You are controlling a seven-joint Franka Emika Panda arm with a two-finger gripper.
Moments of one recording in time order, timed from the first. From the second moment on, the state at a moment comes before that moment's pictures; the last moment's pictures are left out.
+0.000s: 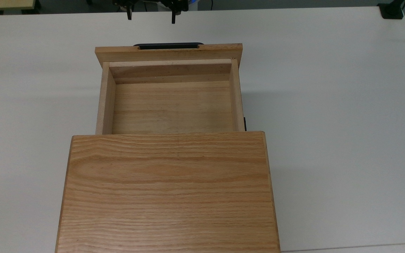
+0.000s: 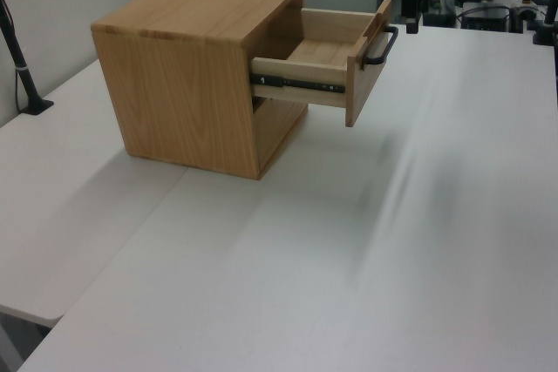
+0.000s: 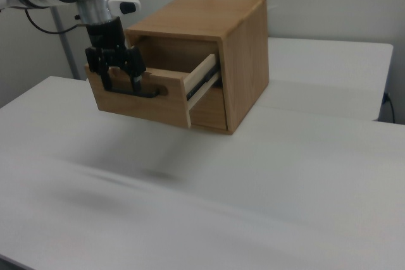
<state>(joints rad) 0.15 0.05 -0.09 -1.57 -0.10 1.55 0.03</state>
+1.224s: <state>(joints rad) 0.15 0.05 -0.09 -1.57 -0.10 1.55 0.03</state>
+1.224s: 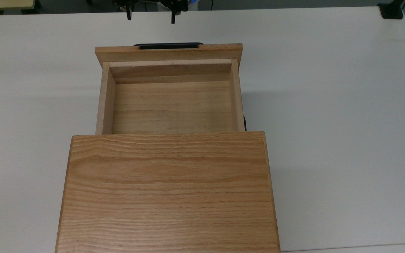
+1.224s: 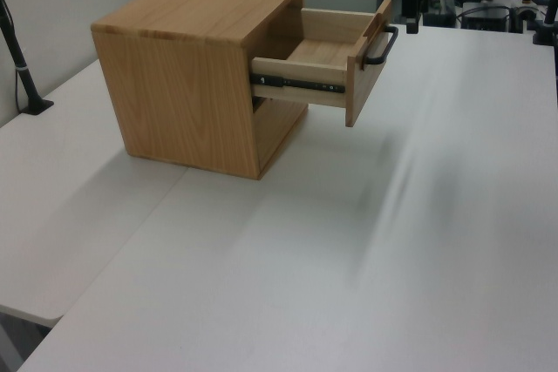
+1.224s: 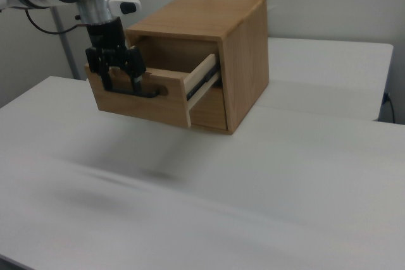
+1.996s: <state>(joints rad) 0.15 0.05 -0.09 -1.58 -0.10 1.55 -0.03</state>
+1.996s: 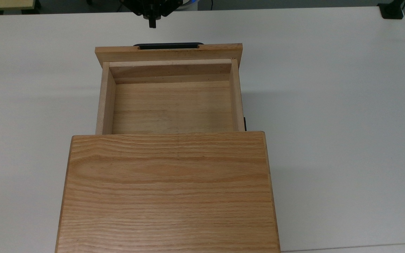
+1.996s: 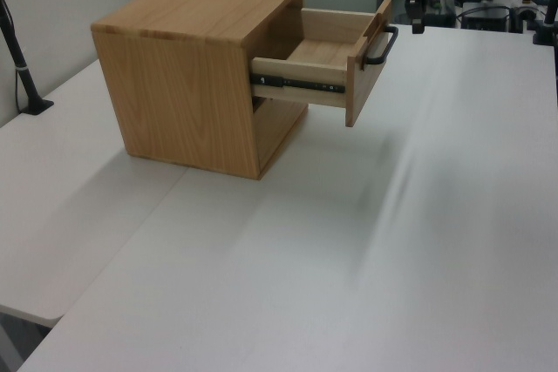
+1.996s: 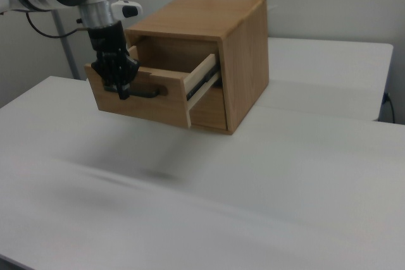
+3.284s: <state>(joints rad) 0.16 0.05 -0.10 -1.78 0.00 1.98 -0.05</state>
